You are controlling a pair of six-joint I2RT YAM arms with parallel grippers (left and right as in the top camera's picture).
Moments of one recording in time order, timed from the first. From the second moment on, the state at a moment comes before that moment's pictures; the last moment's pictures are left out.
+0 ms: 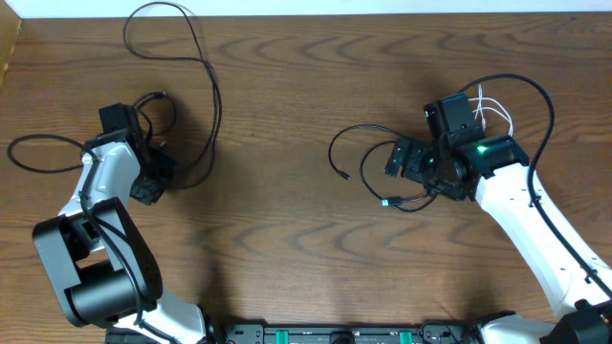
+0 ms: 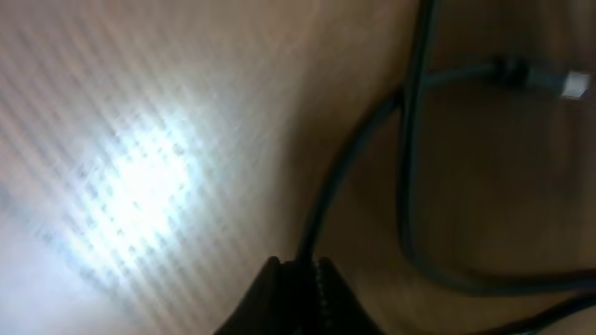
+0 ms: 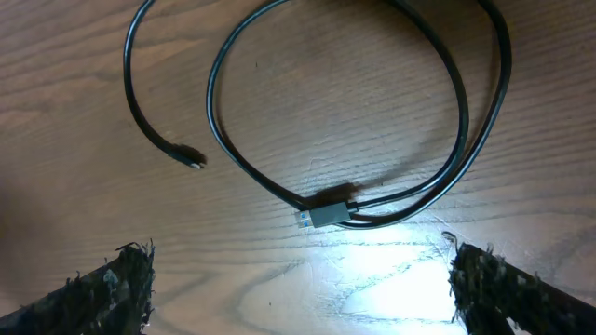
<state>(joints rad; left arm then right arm) 0.34 1.78 1.10 -0.71 -0.03 -0.74 0.32 1.47 1.11 -0.87 -0.11 0.69</state>
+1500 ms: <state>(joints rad) 0.39 2.15 1.98 -1.08 -0.05 -0.43 0.32 1.47 1.11 -0.91 -0.11 0.68</state>
